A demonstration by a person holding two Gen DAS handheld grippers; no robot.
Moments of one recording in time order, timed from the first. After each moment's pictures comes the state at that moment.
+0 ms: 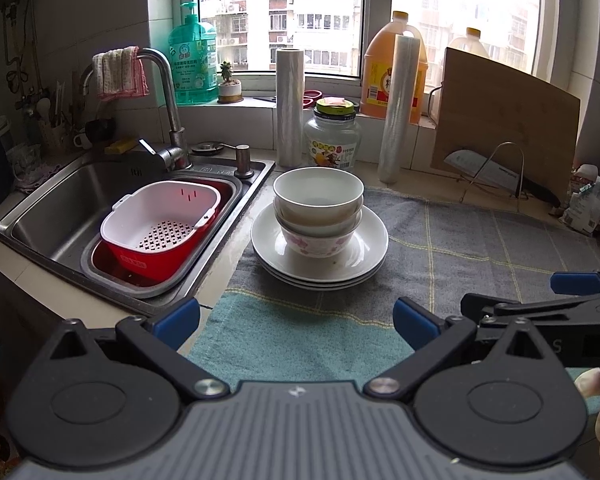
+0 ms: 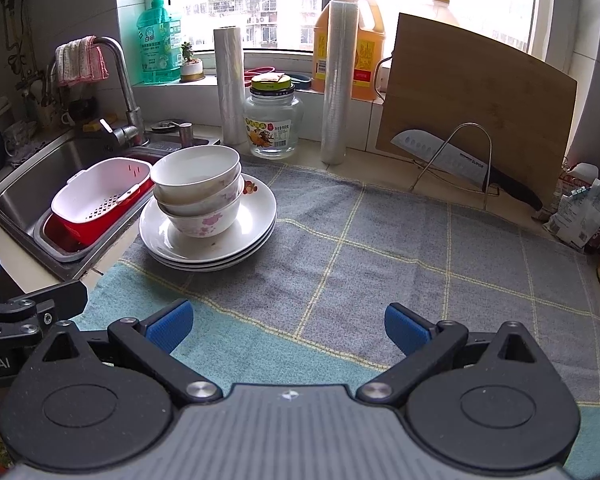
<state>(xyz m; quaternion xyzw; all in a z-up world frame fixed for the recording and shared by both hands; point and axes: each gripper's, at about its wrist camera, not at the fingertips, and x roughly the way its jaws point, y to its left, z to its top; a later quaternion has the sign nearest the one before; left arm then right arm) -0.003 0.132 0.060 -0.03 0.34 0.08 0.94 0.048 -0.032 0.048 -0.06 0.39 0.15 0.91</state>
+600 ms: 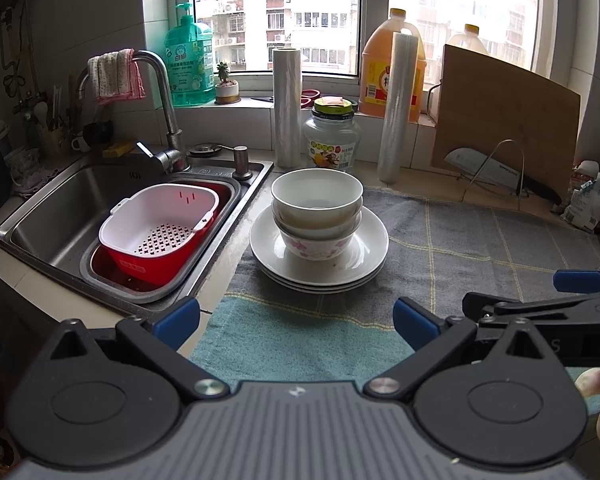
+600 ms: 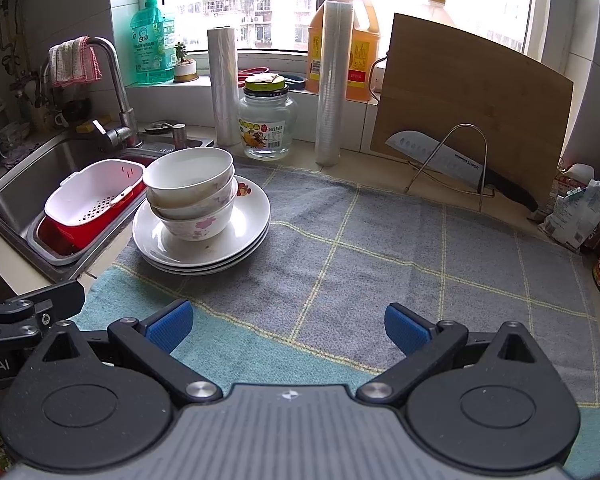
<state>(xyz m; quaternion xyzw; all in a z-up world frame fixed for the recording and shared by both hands) 0.004 0.131 0.061 -0.02 0.35 0.08 0.93 0.052 -0.030 0.048 -0.06 0.39 0.14 0.91</state>
